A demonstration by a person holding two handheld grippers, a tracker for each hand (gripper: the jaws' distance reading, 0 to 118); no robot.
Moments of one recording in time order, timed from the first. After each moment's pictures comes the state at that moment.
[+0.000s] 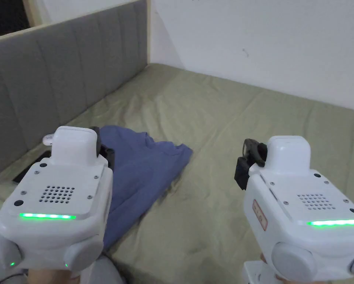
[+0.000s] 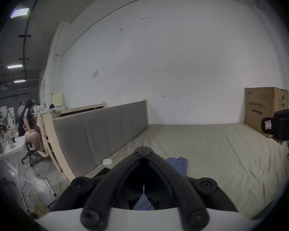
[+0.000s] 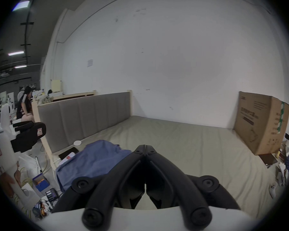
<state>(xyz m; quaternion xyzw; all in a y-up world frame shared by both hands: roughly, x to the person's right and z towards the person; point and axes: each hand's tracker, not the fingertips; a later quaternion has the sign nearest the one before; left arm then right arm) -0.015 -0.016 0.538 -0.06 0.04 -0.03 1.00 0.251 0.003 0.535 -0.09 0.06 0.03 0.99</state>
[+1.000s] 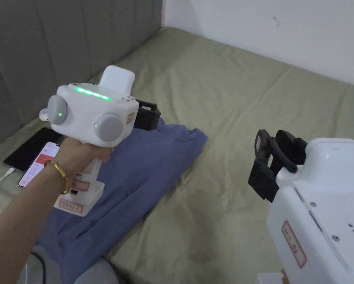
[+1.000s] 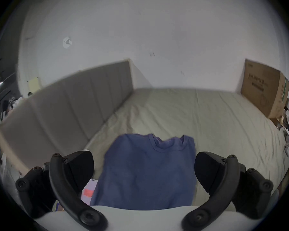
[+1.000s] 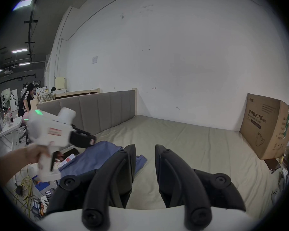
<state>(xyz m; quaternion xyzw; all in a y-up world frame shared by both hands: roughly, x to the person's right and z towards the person) -0.031 -0.057 0.275 -0.30 -0.05 -0.06 0.95 0.245 0.002 0.482 -0.10 0.06 0.03 0.99</state>
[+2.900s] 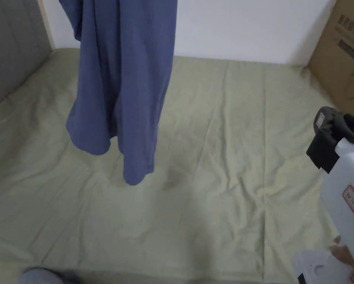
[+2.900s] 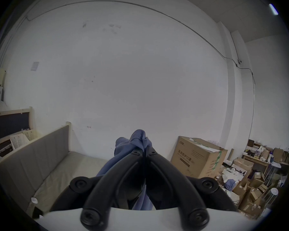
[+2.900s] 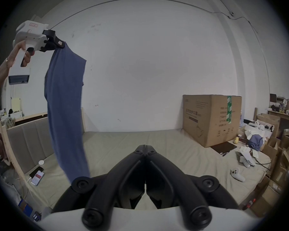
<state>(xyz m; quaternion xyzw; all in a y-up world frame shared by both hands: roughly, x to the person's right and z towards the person) 0.112 0.330 0.384 -0.03 -0.29 0.13 0.95 0.385 0.044 0.662 -0.04 -0.19 -0.02 0.98</state>
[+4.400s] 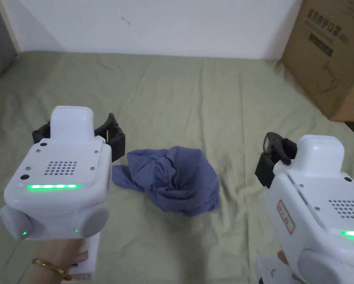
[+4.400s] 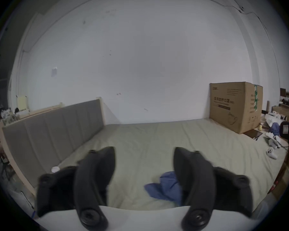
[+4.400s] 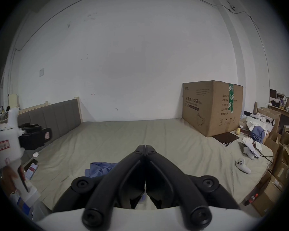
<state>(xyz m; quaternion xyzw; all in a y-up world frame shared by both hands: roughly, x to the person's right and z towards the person) 0.135 -0.023 0.470 -0.06 -0.13 -0.04 0.99 0.390 -0.016 0.616 -0.08 -0.19 -0.02 0.98</state>
